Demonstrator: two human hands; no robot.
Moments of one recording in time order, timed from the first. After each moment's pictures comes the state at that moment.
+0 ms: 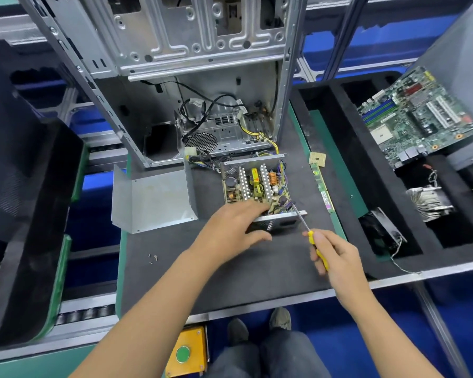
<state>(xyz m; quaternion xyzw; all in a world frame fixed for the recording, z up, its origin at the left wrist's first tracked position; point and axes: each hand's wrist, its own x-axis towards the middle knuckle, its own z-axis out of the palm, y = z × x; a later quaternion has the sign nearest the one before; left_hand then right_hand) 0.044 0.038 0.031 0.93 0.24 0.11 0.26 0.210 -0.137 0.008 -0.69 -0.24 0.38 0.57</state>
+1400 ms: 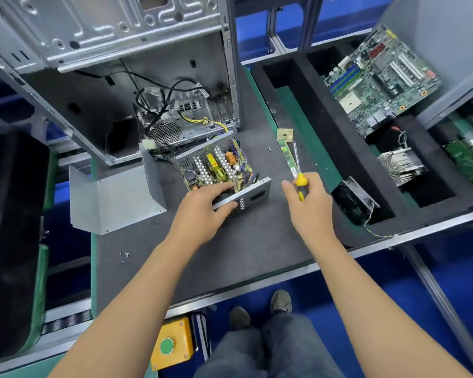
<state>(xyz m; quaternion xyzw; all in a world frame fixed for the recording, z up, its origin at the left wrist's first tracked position) 0.066 0.024 0.032 0.85 0.39 0.14 0.32 0.244 -0.101 -0.004 -0.80 -0.25 0.18 0.52</state>
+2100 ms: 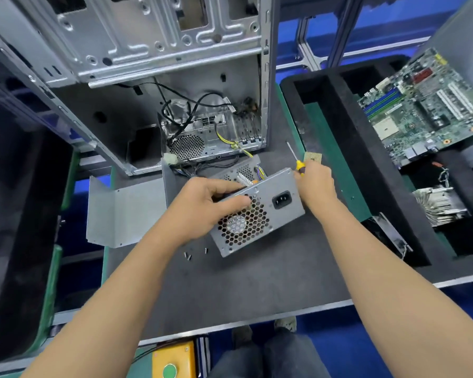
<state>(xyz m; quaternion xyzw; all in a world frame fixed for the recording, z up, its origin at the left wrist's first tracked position) 0.069 0.075 0.094 0.73 0.38 0.10 0.56 0.304 0.024 0.003 -0.90 -0.31 0.21 0.23</state>
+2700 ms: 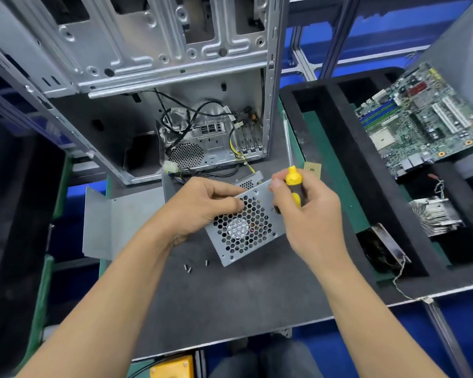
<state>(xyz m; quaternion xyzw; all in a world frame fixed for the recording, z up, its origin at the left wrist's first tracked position) 0.075 0.103 0.098 0.63 0.40 0.07 0.66 0.216 -0.027 0.095 -0.71 -0.35 0.22 0.57</state>
